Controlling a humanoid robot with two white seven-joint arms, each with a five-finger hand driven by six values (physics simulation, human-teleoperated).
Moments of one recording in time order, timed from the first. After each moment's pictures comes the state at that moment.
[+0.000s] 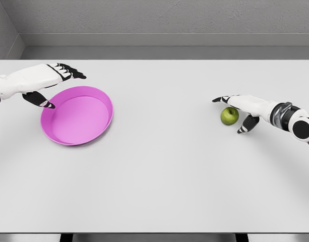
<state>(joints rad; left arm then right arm) -0.69 0.86 -0.64 -1.28 -0.33 -0.61 -0.40 -0.63 -0.84 0.84 -1.53 0.21 0.11 0.43</state>
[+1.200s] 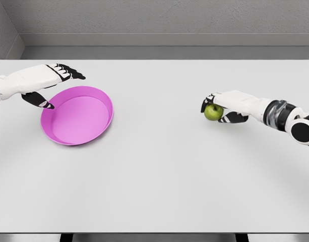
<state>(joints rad) -0.69 0.86 -0.64 -1.28 -0.33 -0.61 -0.40 -0.63 -0.86 0.83 -1.74 0.21 0.09 0.44</state>
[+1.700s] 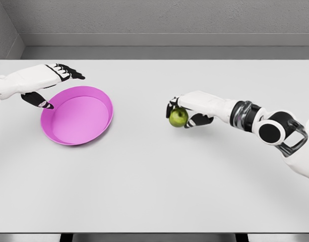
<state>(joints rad) -0.69 0.87 -0.64 -1.28 -0.33 -0.61 -0.40 -0.65 -0.68 0.84 -1.75 0.21 0.07 0.44</state>
